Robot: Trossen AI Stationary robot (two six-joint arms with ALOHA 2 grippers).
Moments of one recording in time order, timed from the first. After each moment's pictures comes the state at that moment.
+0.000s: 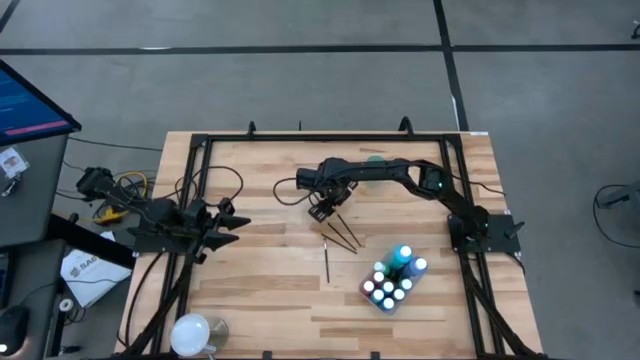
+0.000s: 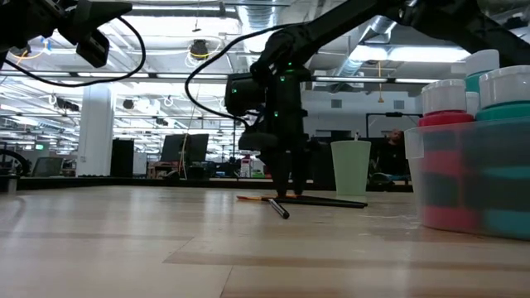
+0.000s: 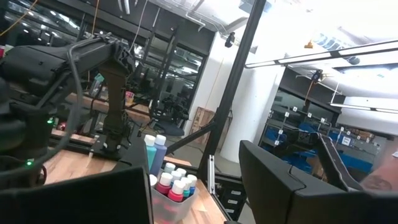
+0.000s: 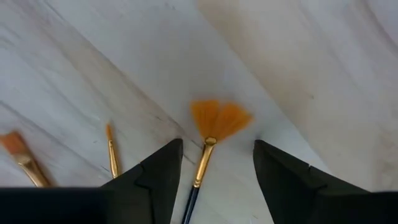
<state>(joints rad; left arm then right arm) -0.43 0.28 0.01 0.59 -0.24 -0.27 -0.20 2.37 1.89 -1.13 -0.01 0.53</state>
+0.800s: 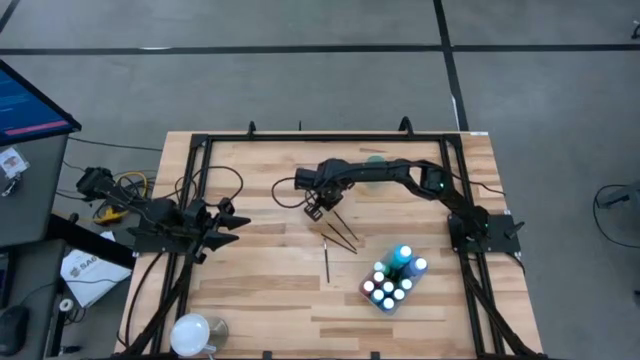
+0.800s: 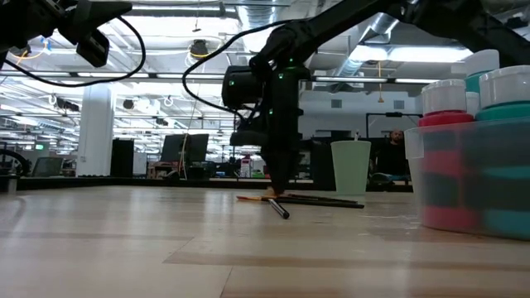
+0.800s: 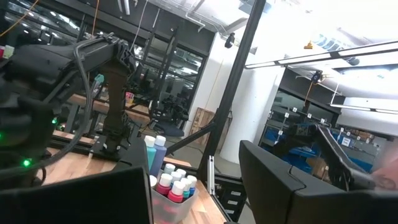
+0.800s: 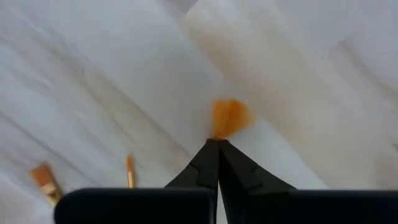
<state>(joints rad) -0.43 0.28 0.01 0.59 -0.24 -0.27 -0.20 2.33 1.88 -1.05 0.05 0.57</state>
